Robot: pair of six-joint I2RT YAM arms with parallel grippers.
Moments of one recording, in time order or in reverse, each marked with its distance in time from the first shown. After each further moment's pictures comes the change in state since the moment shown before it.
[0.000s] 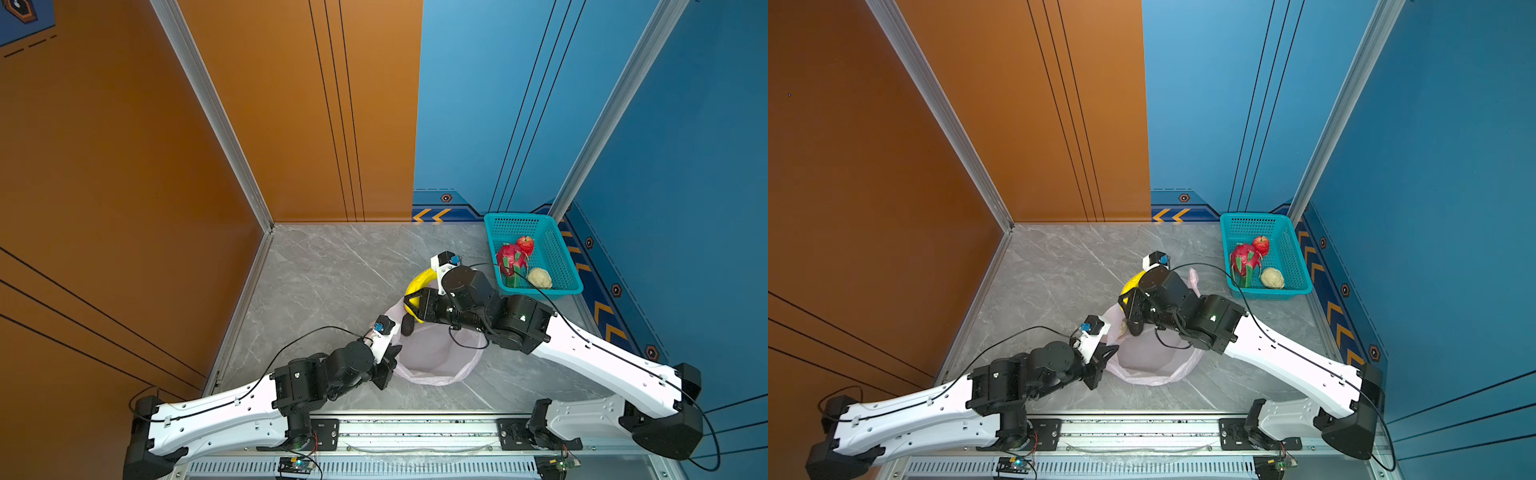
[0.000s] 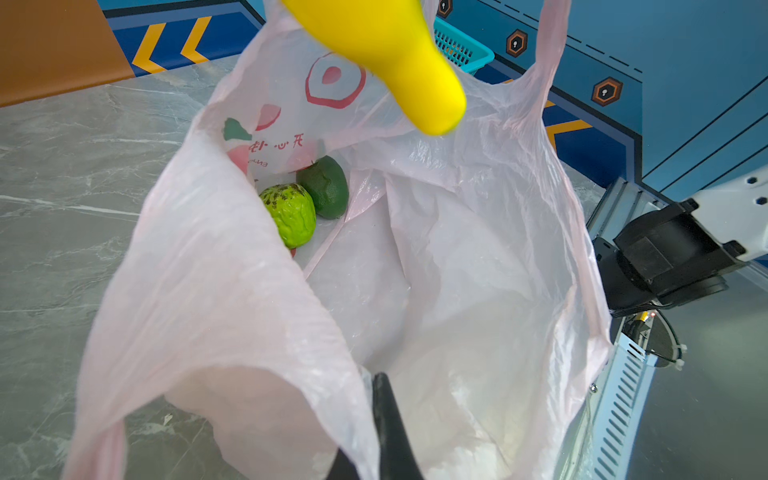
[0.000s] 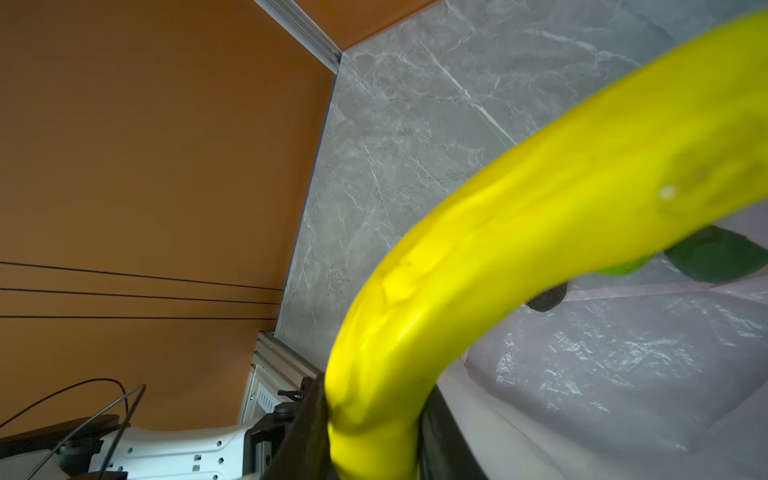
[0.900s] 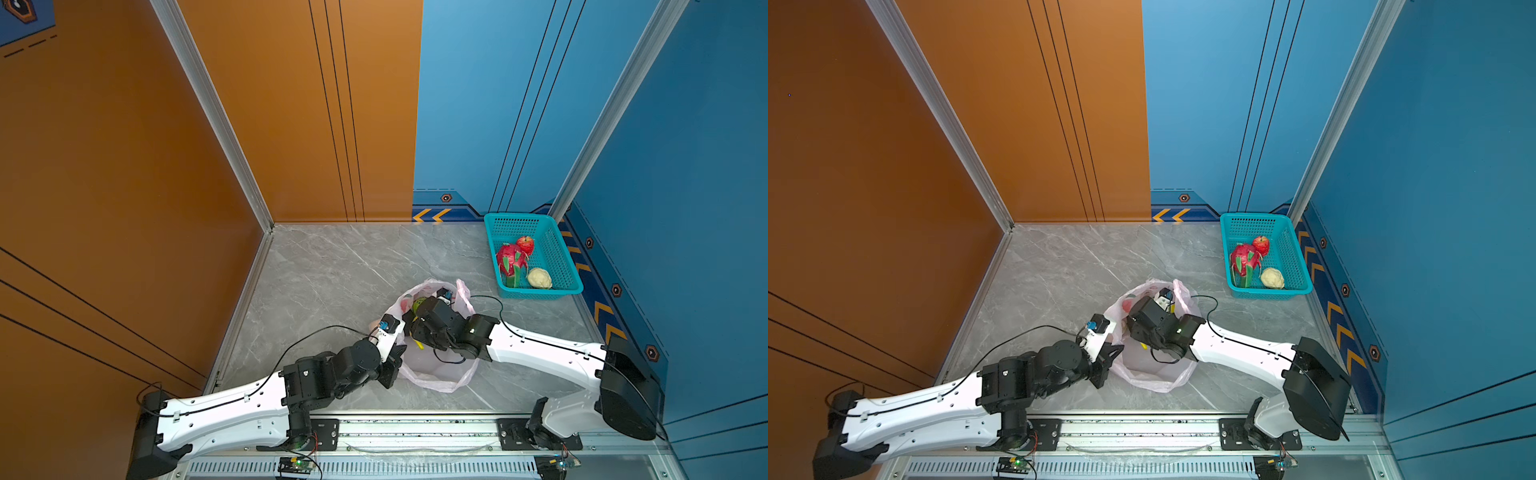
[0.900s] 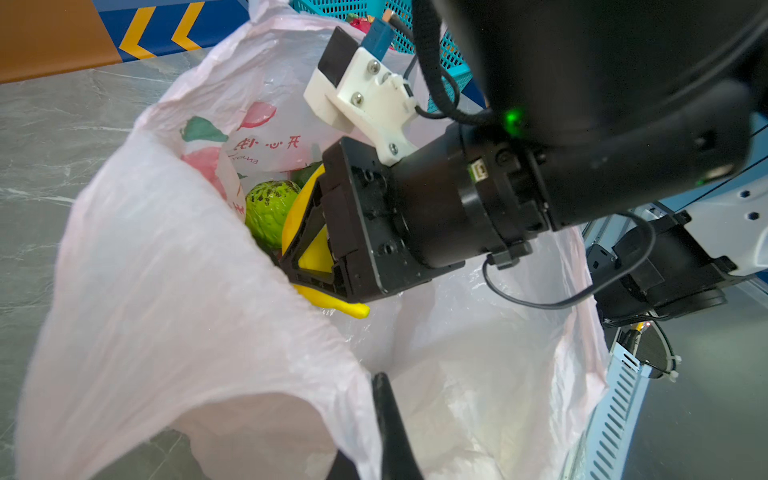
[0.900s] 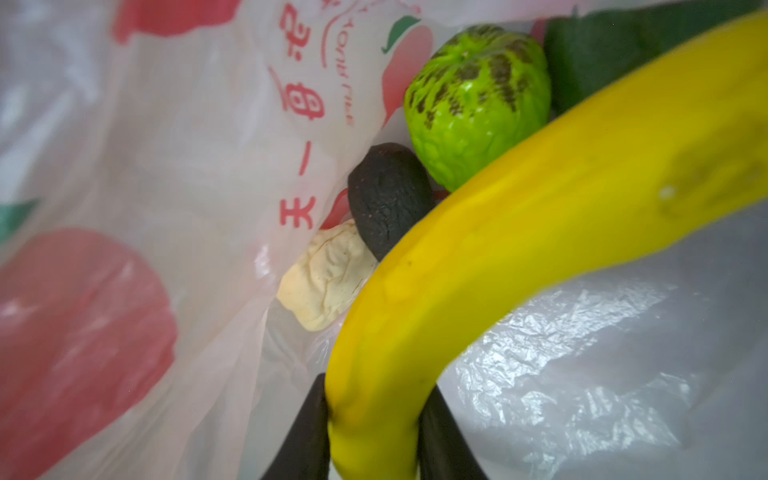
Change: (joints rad) left arm 0.001 0.056 0.000 0.049 0.008 -0.034; right arm 0.003 0.153 -0.395 0.253 0.048 0.265
